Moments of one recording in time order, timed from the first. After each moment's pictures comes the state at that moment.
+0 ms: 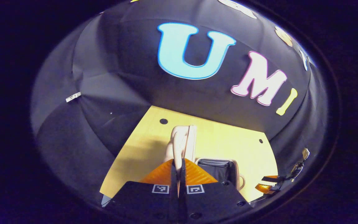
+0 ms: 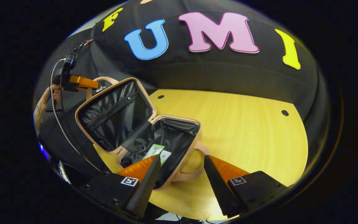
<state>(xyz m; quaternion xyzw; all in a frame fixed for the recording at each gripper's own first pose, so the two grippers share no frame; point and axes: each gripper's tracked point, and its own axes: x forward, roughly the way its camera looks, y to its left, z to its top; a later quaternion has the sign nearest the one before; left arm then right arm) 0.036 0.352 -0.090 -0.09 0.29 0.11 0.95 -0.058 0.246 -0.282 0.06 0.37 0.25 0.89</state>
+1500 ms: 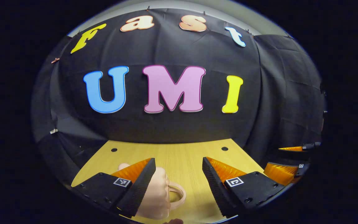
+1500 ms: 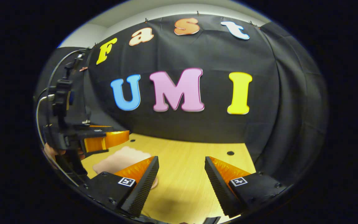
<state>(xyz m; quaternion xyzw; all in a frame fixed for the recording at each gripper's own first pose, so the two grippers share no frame) 0.073 0.126 -0.018 0.05 0.09 0.06 0.99 -0.035 0.054 -0.094 0.05 0.14 0.13 0.98</state>
